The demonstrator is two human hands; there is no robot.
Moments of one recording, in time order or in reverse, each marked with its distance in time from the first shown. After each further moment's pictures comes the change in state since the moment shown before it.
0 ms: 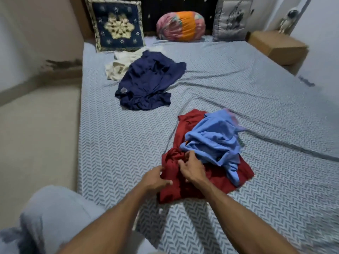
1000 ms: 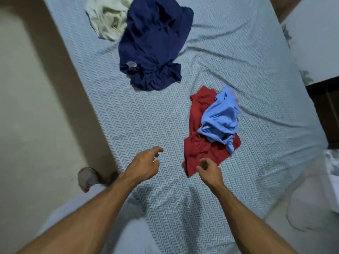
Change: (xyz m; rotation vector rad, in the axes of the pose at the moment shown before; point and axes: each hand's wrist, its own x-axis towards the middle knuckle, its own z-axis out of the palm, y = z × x) left_hand -0.046 -0.035 -0.267 0.069 -0.356 0.228; right_hand -0.112 -0.175 -0.017 -0.055 -0.028 0.563
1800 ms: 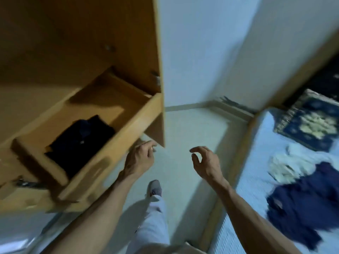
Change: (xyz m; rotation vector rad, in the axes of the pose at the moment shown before) left_hand -0.480 -0.085 -0.302 -0.052 1.375 -0.576; right_hand -0.353 -0.536 0.101 -0.161 -0.279 -1.564
